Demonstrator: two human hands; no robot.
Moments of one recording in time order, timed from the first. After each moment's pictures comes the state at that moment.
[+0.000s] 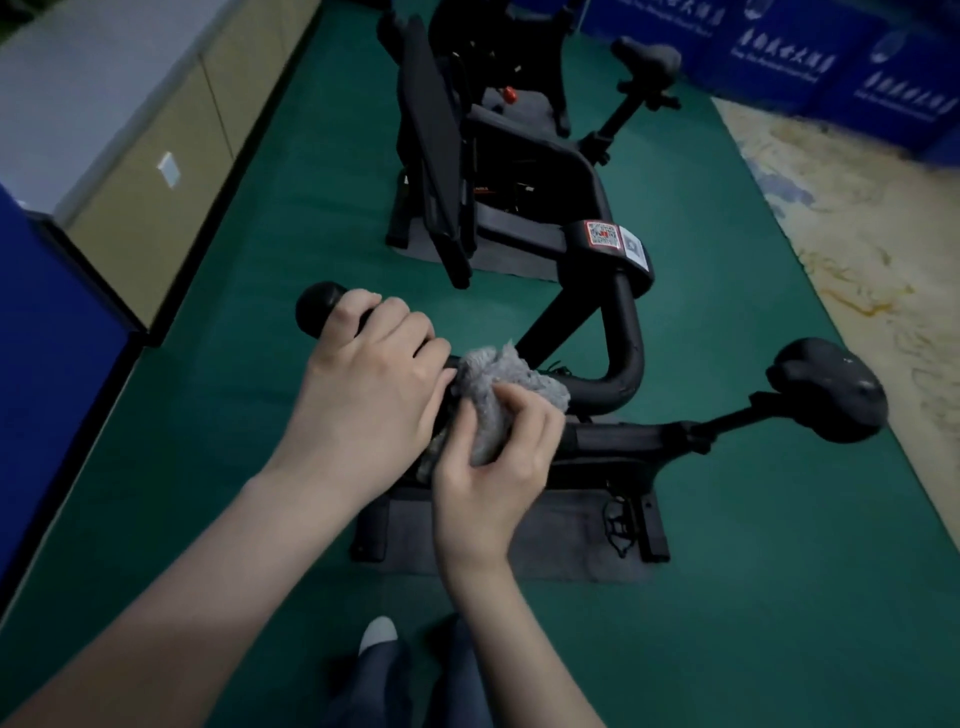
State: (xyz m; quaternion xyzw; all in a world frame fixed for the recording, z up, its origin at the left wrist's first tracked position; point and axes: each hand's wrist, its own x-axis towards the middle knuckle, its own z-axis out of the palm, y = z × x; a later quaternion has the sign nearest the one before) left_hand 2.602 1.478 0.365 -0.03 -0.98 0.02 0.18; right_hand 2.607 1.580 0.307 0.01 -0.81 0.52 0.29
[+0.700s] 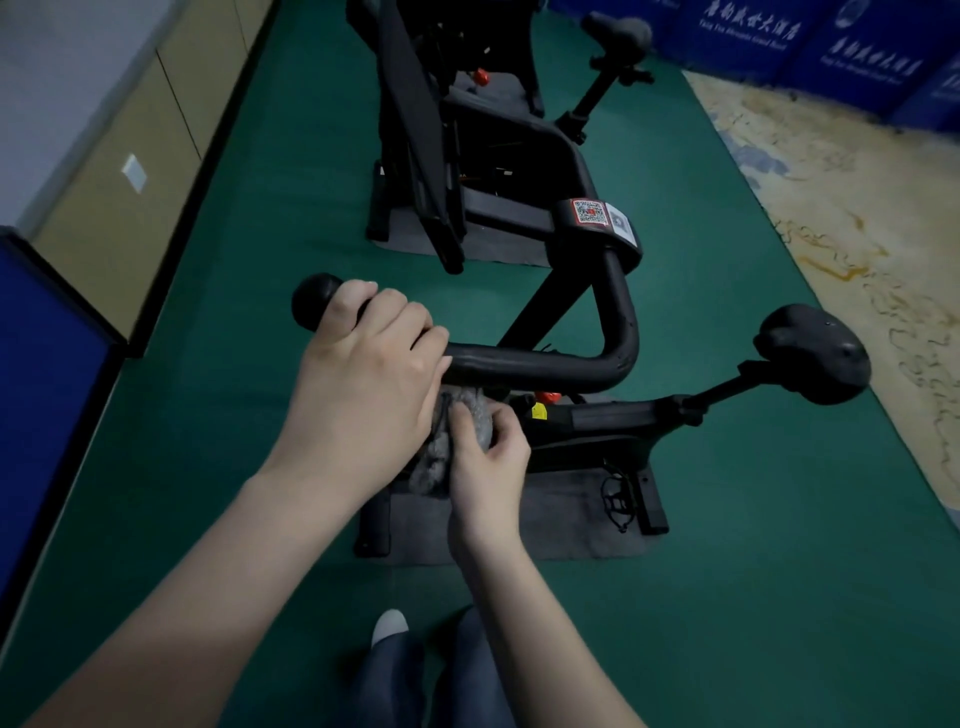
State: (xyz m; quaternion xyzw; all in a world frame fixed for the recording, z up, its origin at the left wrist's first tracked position) left_hand 2.604 1.472 0.363 -0.06 -0.98 0.03 0.20; right_hand 2.608 1.576 0.285 -0.17 -0.69 0.70 -0.01
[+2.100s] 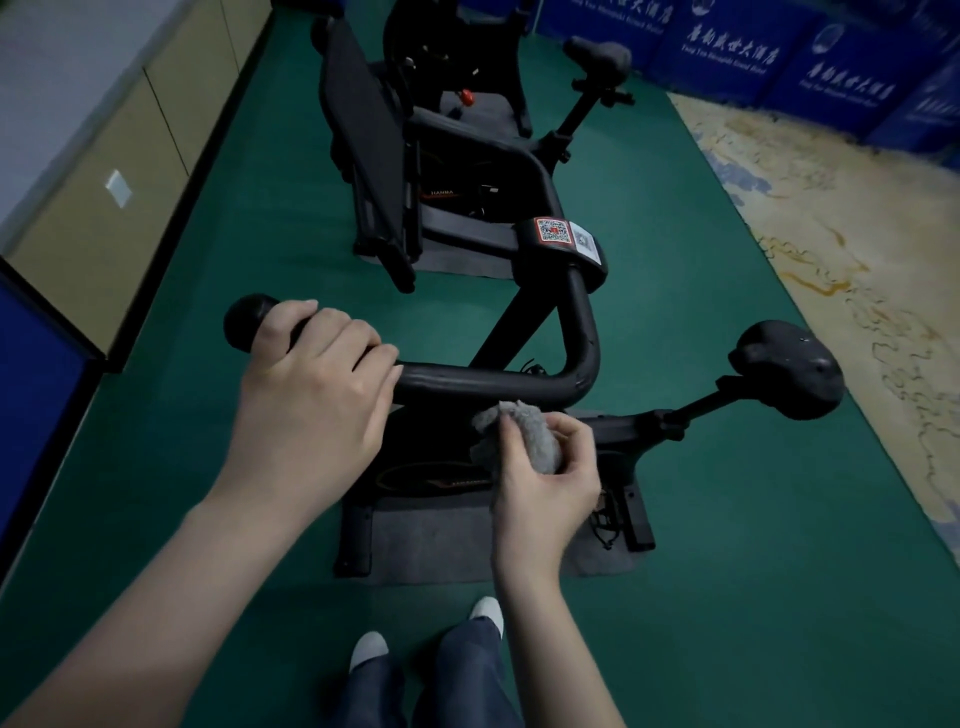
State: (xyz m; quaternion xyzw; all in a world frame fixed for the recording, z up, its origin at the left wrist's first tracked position) left_hand 2.599 1.478 0.351 -0.04 -0.96 0.03 0.28; right_hand 2.595 1.641 0.305 -0.19 -0.72 0.64 0.21
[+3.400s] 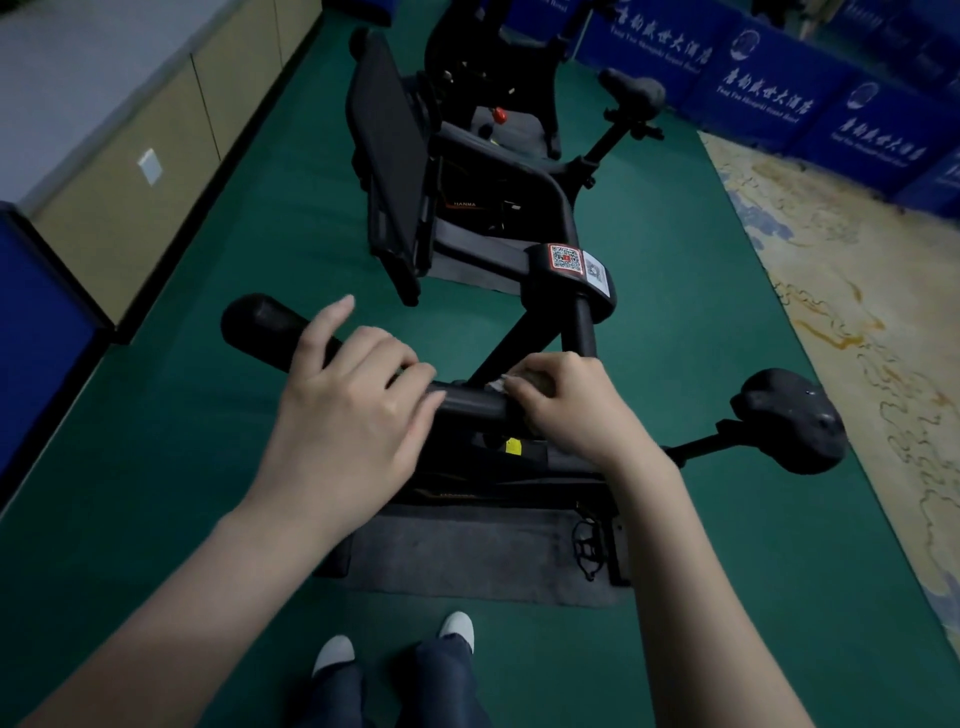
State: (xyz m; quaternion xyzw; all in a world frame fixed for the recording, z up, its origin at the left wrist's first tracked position) left_hand 2.597 1.510 0.353 -0.01 -0.96 -0.04 0.26; right_hand 2.490 1.686 0.364 0.20 -0.94 0.24 -0.11
